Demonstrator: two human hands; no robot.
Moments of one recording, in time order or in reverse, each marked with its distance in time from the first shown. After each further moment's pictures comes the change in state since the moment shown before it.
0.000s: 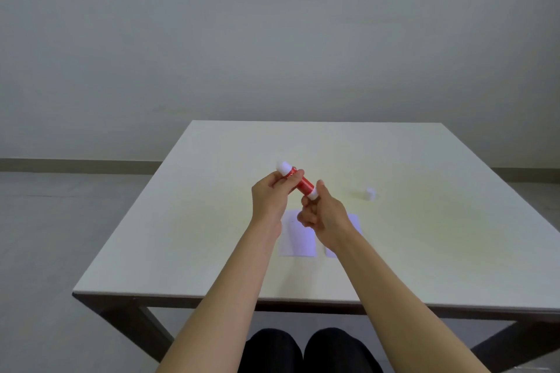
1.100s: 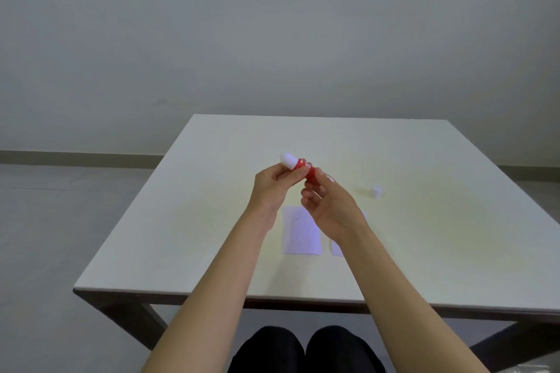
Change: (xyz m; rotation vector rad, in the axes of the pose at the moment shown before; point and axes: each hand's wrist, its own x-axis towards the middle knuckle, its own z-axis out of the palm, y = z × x) left_hand 0.012 0.005 -0.018 0.077 -0.286 0.106; right_hand -0.008 -0.013 0.008 0.431 -0.153 -0.044
